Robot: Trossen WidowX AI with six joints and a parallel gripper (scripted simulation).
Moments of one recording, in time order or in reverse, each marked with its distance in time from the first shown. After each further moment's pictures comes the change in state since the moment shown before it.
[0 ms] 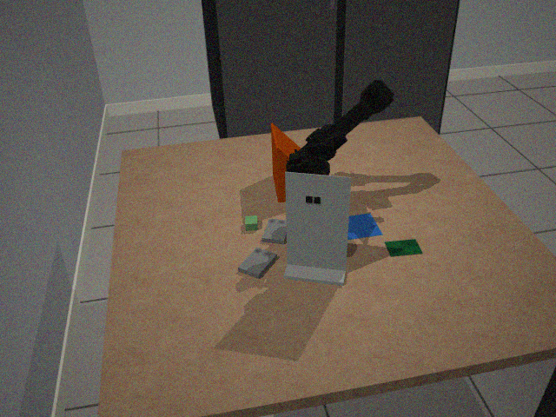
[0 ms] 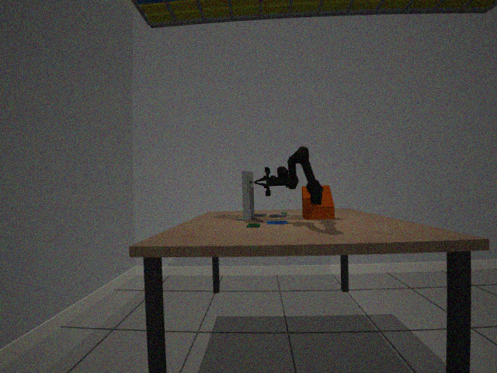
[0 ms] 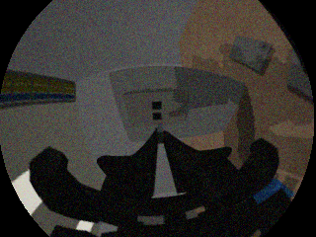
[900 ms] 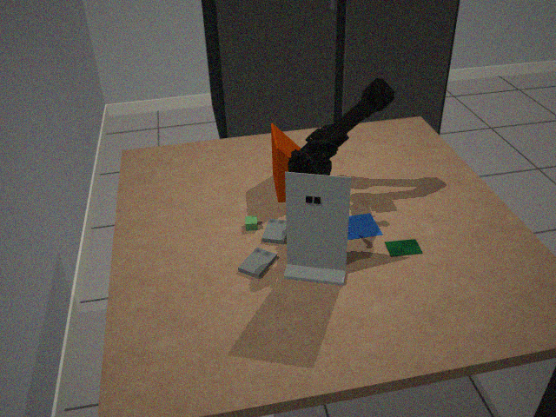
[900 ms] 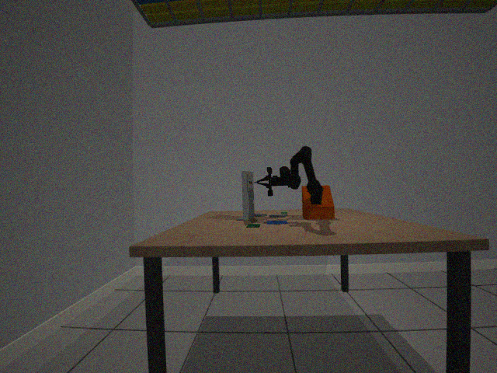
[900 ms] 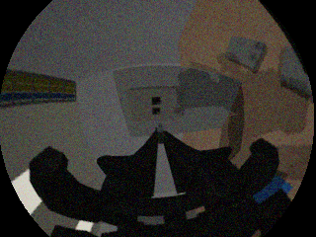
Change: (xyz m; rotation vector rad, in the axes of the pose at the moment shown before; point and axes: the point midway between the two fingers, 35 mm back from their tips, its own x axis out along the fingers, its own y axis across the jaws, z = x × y) arm -0.015 -0.001 -0.006 0.000 0.000 0.000
